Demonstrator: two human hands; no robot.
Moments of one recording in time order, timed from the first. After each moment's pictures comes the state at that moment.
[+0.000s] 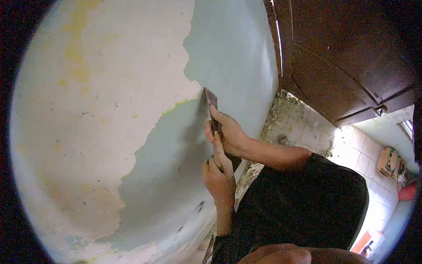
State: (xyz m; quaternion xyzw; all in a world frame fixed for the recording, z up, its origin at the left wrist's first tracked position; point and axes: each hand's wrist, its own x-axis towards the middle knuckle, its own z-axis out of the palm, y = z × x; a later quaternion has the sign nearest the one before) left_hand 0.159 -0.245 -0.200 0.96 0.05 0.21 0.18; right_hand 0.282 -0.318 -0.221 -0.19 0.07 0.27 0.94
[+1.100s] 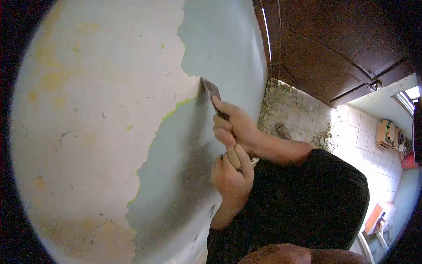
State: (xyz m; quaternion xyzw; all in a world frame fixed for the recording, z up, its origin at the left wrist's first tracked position) left_hand 0.187 -0.234 -0.181 0.95 -0.10 0.18 0.23; right_hand 0.284 -0.319 -0.197 -0.14 0.12 0.24 0.95
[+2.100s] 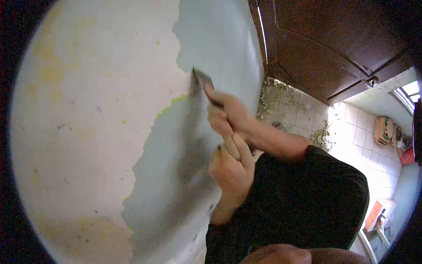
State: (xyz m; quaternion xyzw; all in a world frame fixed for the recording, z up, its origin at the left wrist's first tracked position) left_hand 0.192 -0.245 -0.179 0.96 -0.08 0.18 0.21; right_hand 0.295 -0.328 -0.187 -0.18 0.11 0.27 0.94
